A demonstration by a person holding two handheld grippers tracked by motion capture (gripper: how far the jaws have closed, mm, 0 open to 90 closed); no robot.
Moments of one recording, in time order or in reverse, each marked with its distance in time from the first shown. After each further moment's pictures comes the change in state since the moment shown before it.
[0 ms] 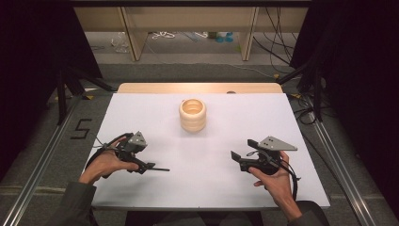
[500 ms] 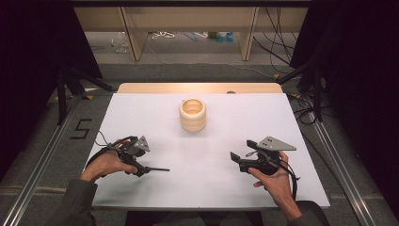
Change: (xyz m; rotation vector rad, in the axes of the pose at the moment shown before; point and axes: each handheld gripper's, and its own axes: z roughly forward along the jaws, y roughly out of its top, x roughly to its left) left arm 0.000 -0.001 0.010 0.147 -0.005 0.099; right arm 0.001 -0.001 0.001 0.009 0.013 -0.004
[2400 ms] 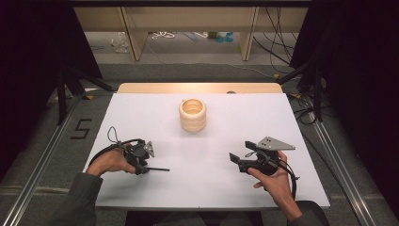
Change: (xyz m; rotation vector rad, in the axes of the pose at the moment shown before) left arm 0.002 0.006 0.016 0.208 -0.099 0.104; right arm 0.000 -0.001 0.003 0.003 0.023 0.009
